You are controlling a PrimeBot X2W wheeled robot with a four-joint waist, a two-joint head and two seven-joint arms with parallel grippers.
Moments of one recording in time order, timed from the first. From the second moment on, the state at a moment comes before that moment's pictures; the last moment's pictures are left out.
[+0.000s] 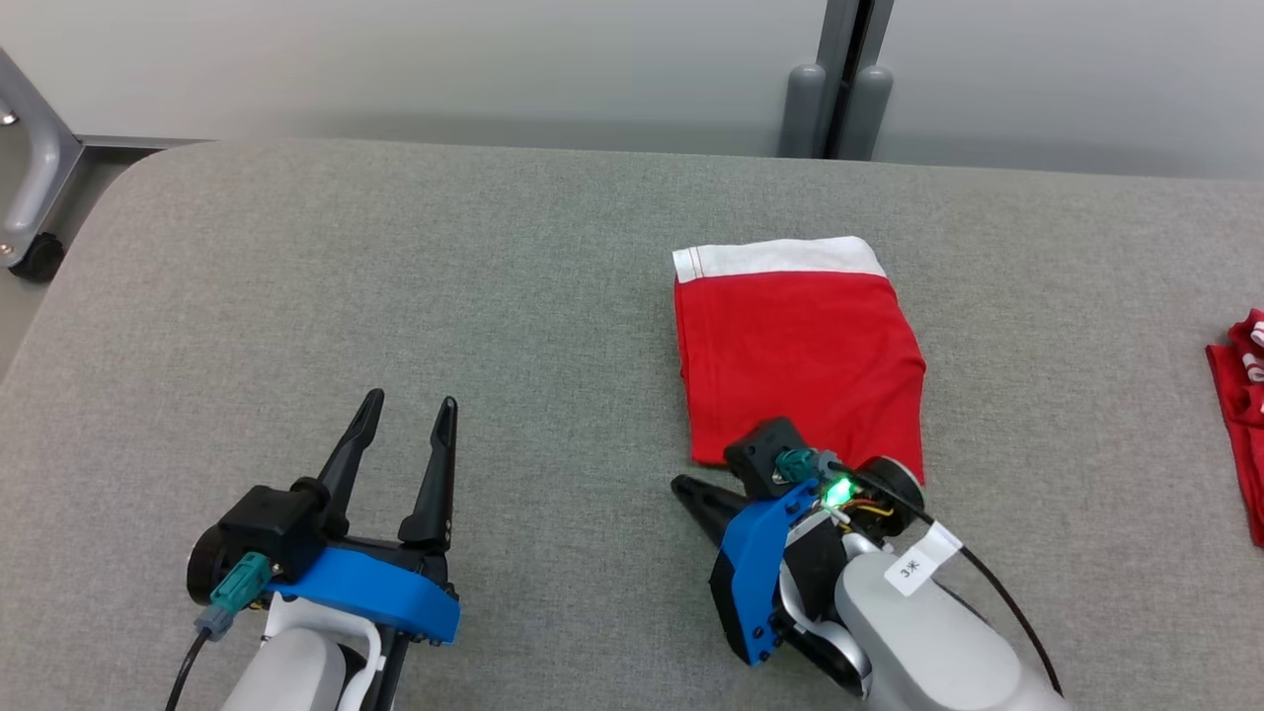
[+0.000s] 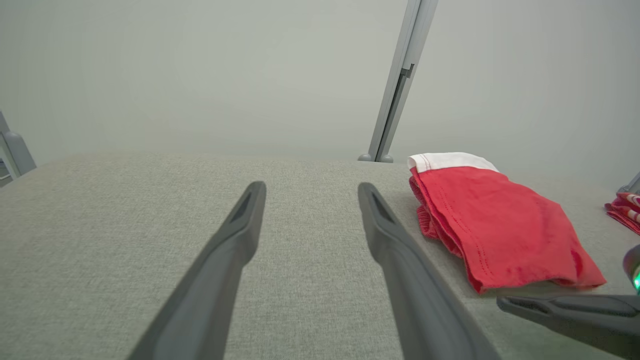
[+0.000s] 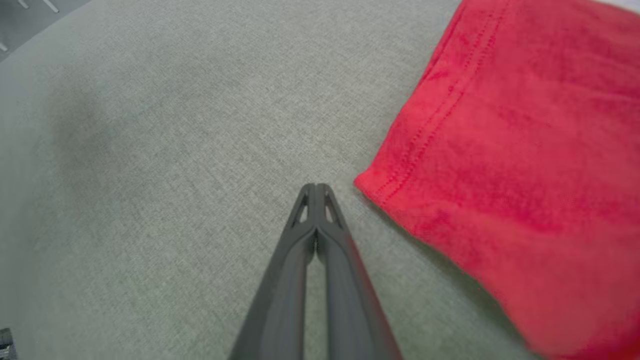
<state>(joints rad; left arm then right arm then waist) -0.23 0.22 -0.33 0.33 -0.43 -0.10 -0.26 -0.55 -0.05 0.59 0.67 0.27 0.13 0.15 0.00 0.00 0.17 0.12</state>
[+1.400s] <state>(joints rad) -0.04 0.25 -0.17 0.25 -0.46 0.03 -0.24 -0.10 -0.05 -0.03 0.14 0.19 0.13 -0.03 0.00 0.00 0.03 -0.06</state>
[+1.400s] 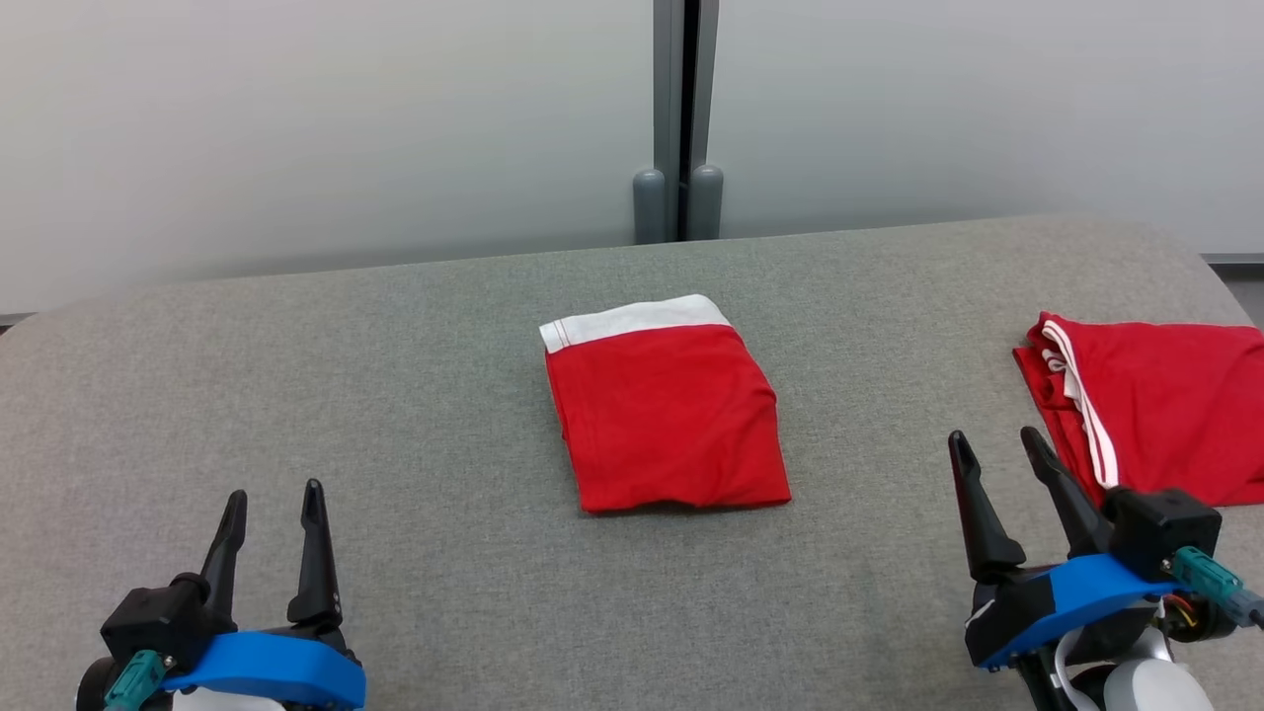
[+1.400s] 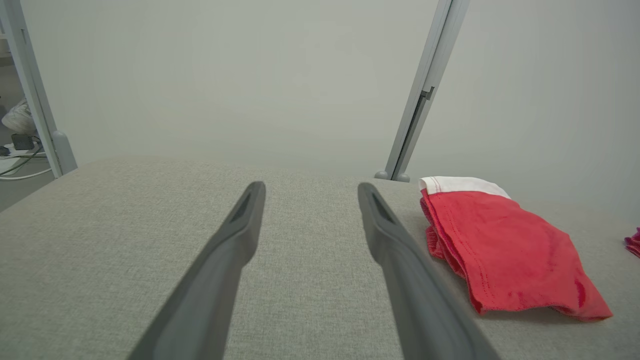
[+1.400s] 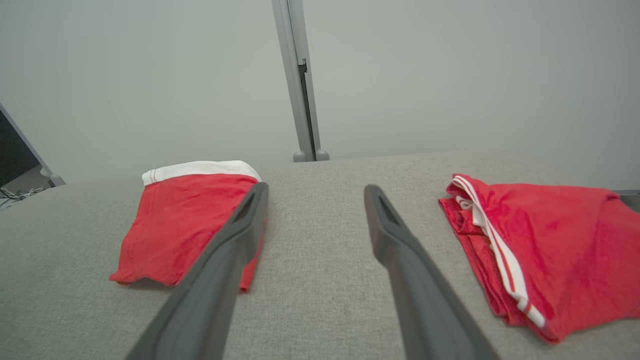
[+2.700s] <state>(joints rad) -0.20 0.23 -0.24 0.24 -0.44 -0.01 -0.25 -0.56 -0.05 -0.05 0.50 0.21 0.13 0.32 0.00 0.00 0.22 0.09</state>
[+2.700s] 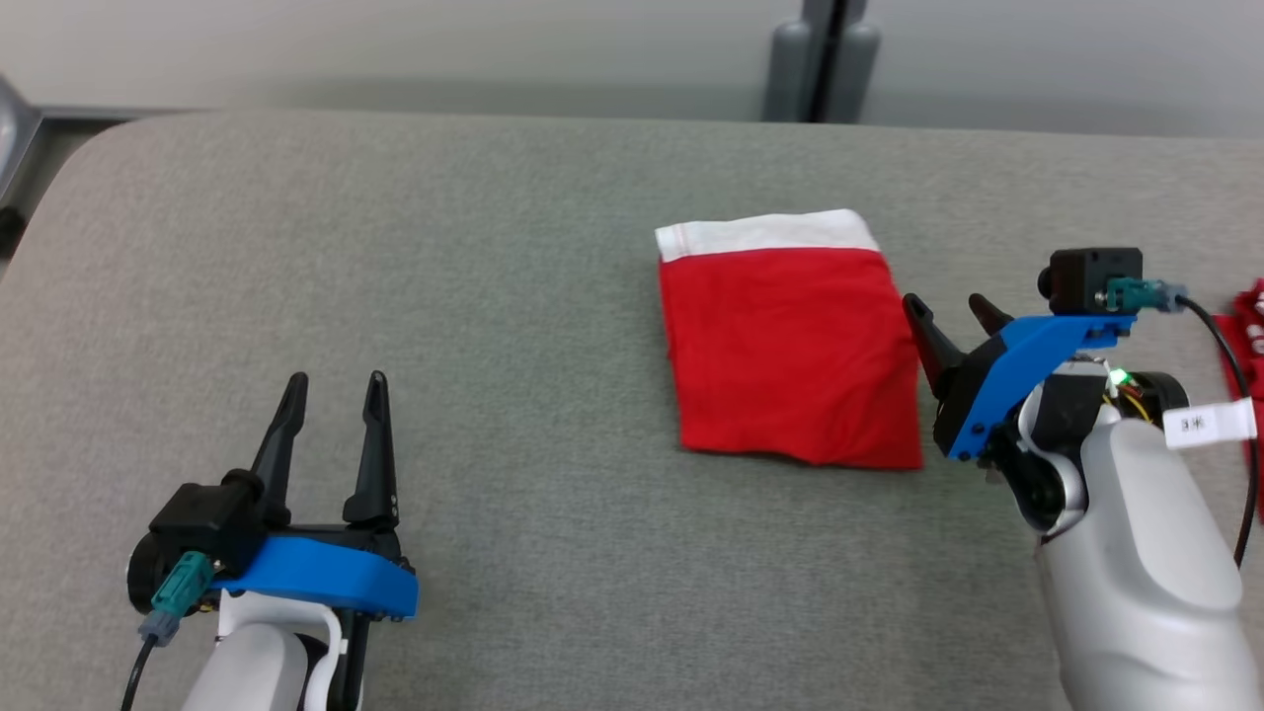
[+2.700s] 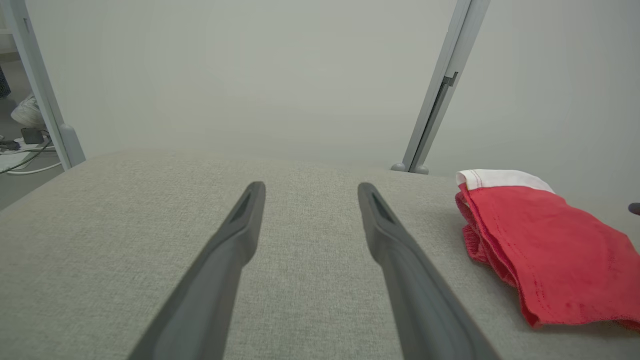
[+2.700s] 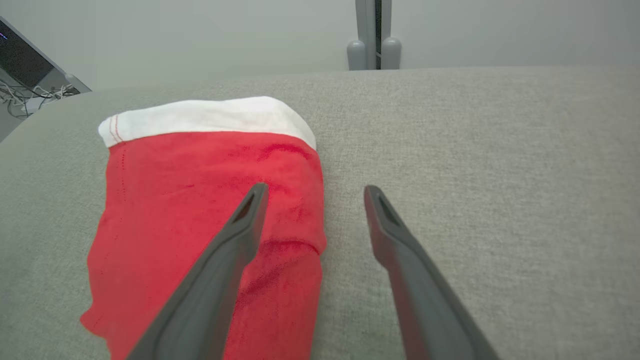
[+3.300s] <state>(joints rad) -0.25 0.20 -0.23 0.30 -0.42 -0.05 -0.26 -0.80 -0.05 0.04 0.93 0.24 0.13 0.30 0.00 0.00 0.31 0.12</state>
